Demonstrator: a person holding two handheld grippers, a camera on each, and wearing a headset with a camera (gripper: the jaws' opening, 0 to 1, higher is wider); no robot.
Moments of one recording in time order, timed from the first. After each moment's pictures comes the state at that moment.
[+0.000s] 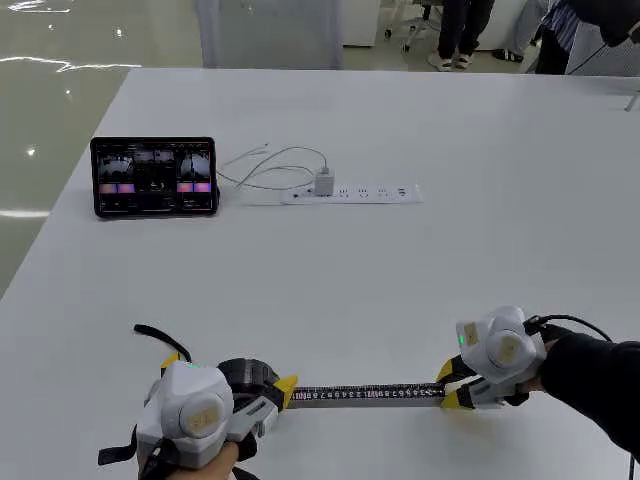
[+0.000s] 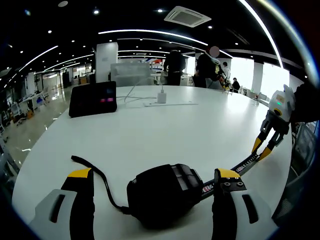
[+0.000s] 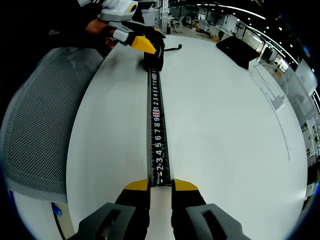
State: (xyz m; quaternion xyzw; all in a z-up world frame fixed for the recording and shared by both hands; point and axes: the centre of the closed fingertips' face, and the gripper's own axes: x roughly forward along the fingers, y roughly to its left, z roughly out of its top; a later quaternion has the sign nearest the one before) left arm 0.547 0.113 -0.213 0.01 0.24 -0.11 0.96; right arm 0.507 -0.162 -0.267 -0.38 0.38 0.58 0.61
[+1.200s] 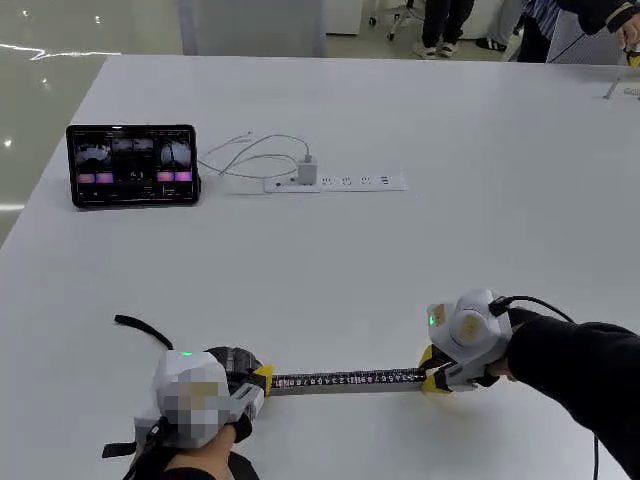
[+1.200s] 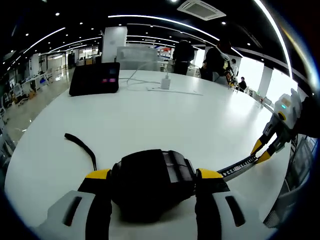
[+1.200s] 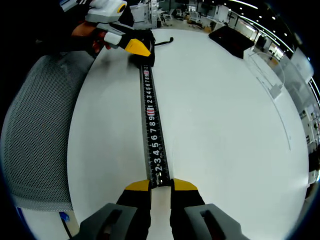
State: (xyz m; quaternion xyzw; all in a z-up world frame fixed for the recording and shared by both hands) left arm 0.537 0.102 -0.235 -0.03 0.31 -0.09 0.95; right arm 0.507 -0.162 -0.270 -0.37 0.42 0.55 0.62
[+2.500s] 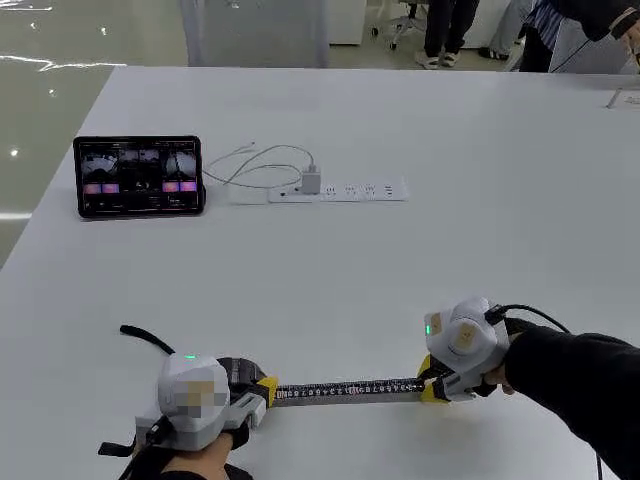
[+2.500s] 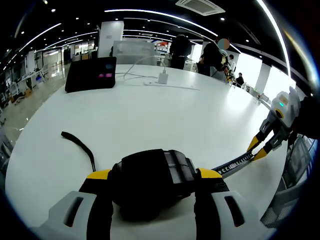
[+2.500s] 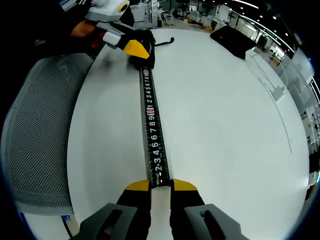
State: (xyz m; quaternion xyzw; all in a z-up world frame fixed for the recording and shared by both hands) left arm 0.536 0.101 -0.239 -0.03 0.33 -0.11 0.94; right arm 0.508 -0.151 -0.269 -0.37 0.43 0.55 0.62
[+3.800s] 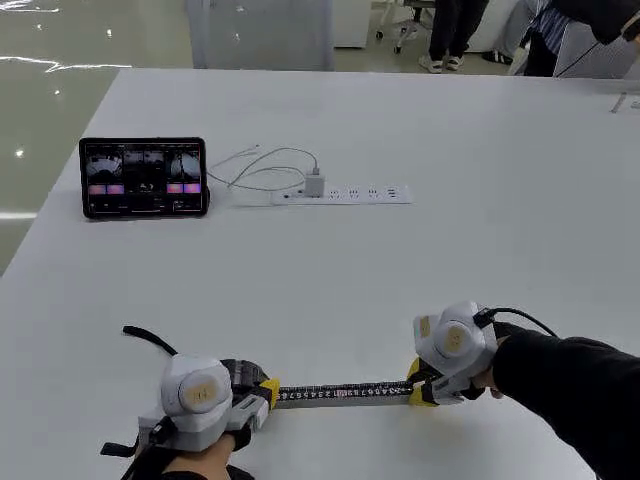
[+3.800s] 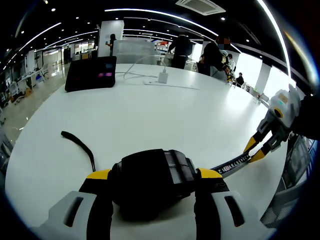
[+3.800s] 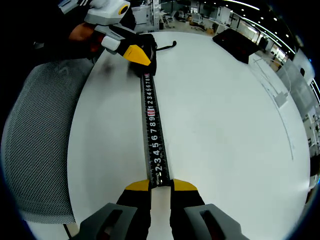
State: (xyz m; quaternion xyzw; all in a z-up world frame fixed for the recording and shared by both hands) left arm 0.536 0.101 -0.239 -0.03 0.33 -0.11 0.94; right arm 0.511 -0.131 -0.269 -0.36 0.42 0.56 0.62
